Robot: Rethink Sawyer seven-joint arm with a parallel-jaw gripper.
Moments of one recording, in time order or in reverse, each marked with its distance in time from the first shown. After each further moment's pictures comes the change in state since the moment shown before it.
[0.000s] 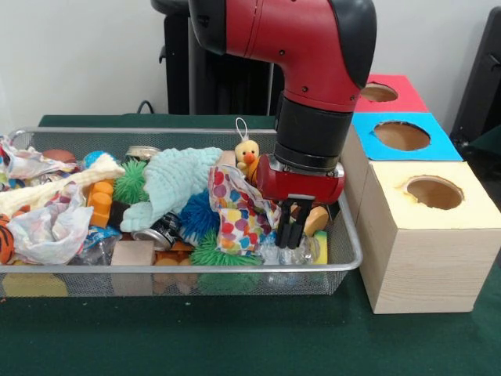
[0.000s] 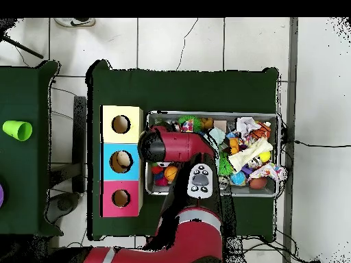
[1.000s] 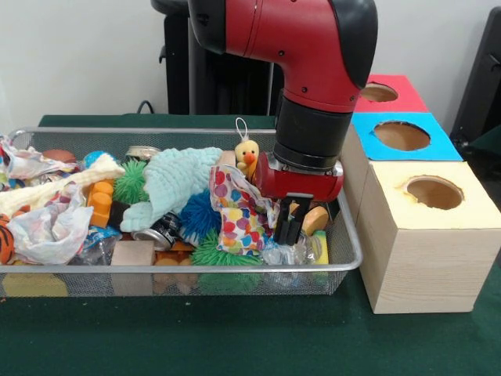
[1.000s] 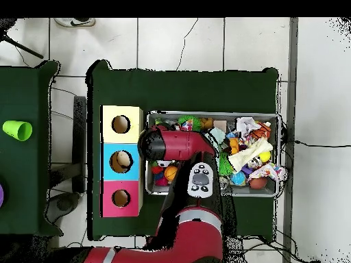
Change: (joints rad) arm -0.001 0.000 0.000 -0.010 0.000 0.052 0.000
